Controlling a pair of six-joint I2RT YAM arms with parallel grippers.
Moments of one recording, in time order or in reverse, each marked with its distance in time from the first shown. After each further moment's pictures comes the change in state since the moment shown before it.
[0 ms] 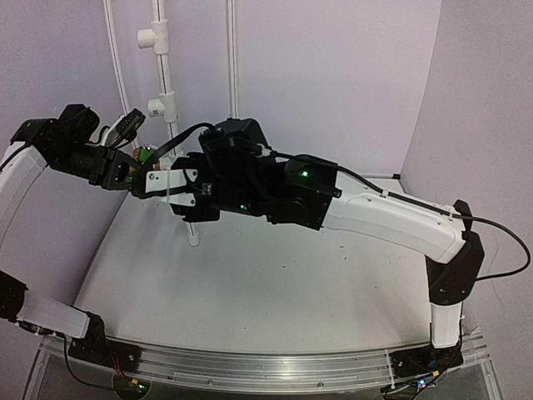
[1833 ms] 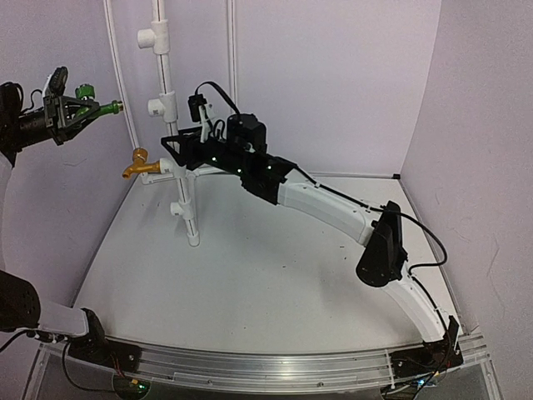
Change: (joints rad) left arm 0.549 -0.089 0.035 0.682 0.120 -0.789; right arm -0.312 0.475 0.393 0.530 -0.465 1.113
